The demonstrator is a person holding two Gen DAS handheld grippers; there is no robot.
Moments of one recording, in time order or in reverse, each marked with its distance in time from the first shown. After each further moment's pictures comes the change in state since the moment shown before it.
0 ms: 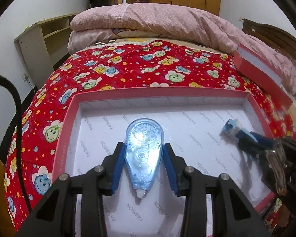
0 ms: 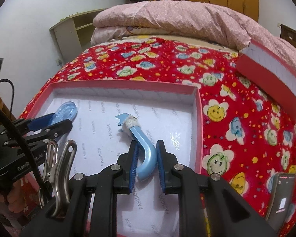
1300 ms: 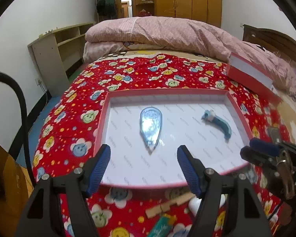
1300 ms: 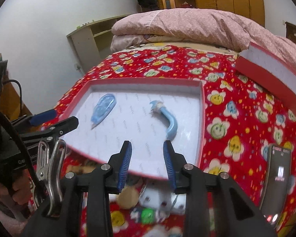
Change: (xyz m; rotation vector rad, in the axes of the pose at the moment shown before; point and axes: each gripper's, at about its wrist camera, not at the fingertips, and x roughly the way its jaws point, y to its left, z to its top) left arm -0.100 0.002 -0.040 -0.004 -0.069 0.056; right arm -0.082 0.017 -0.040 0.005 -0.038 0.135
